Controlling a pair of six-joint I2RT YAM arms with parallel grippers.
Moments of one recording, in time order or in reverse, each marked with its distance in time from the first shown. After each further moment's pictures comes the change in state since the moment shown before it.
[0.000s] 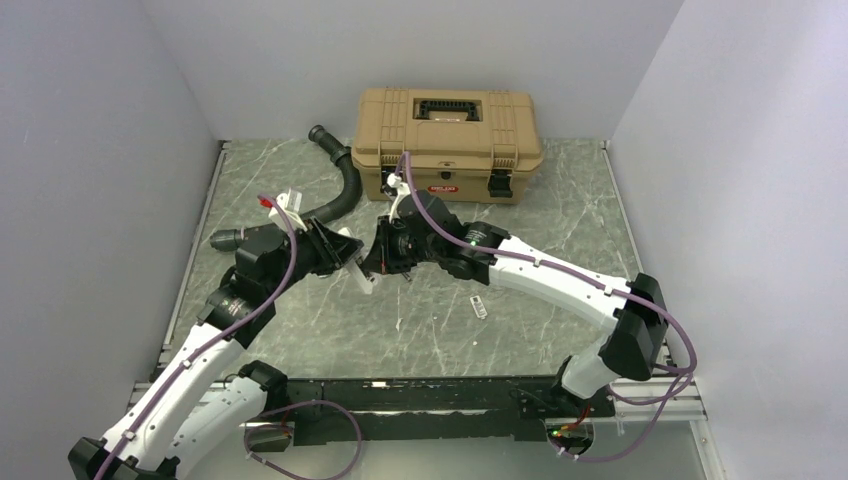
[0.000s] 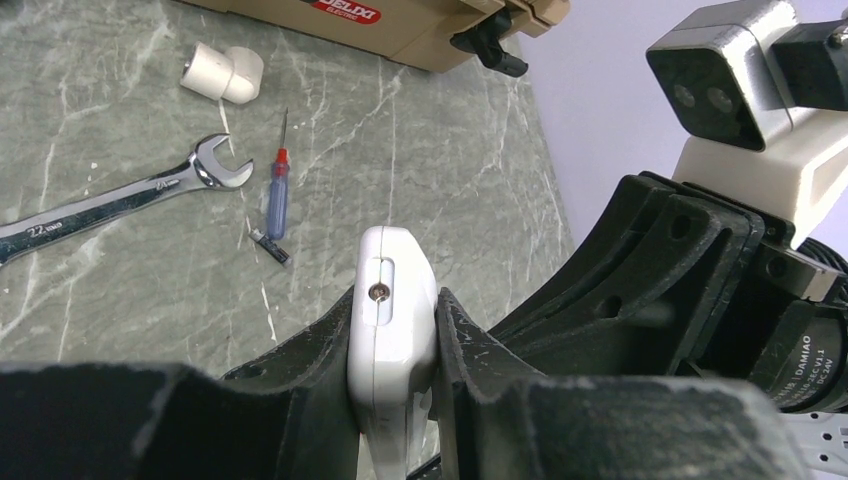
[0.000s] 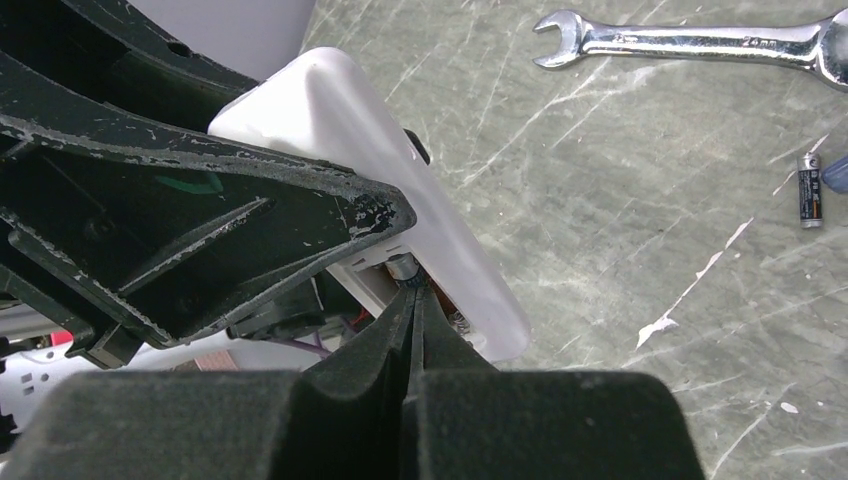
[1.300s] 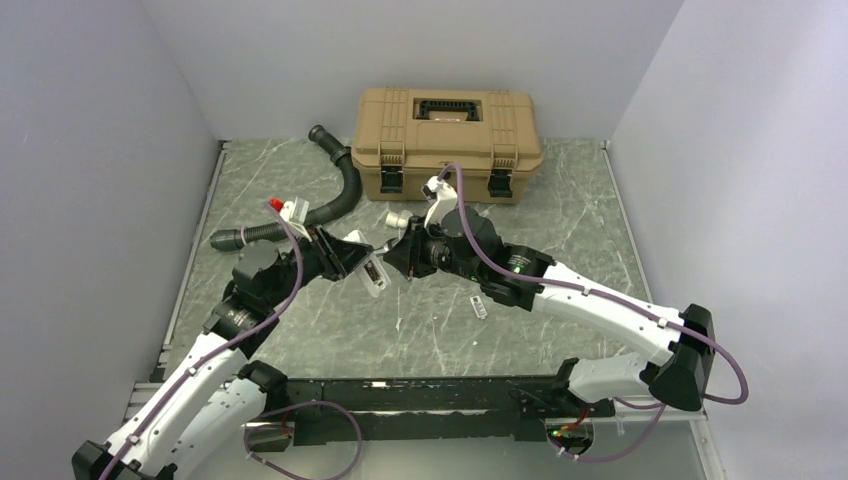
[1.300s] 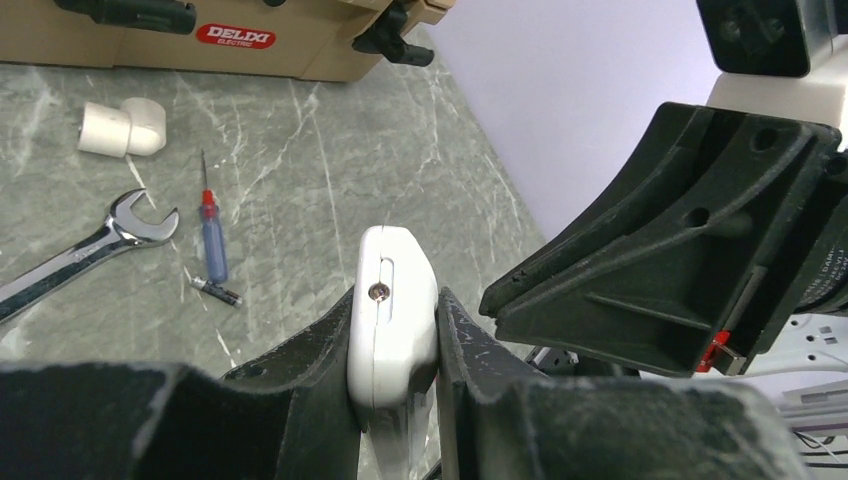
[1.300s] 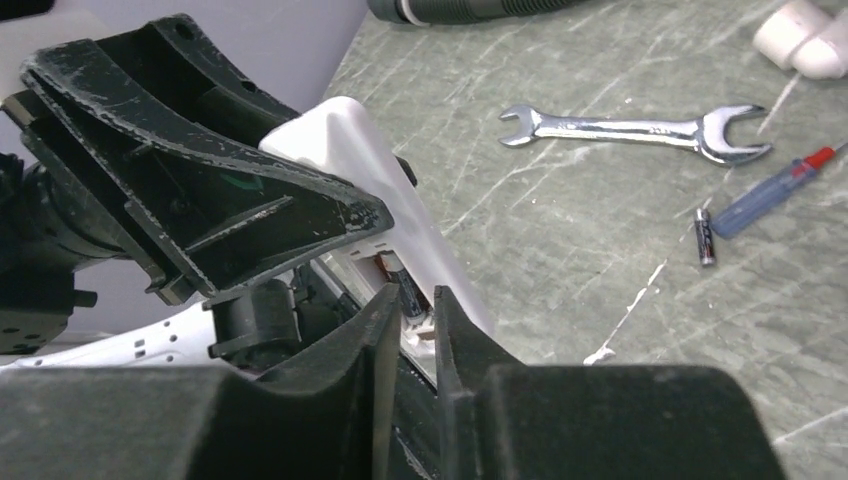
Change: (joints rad) left arm -0.010 -0.063 -0.131 0.253 0.147 0.074; right arm 0.009 -0.271 -0.232 0.170 0.157 -0.083
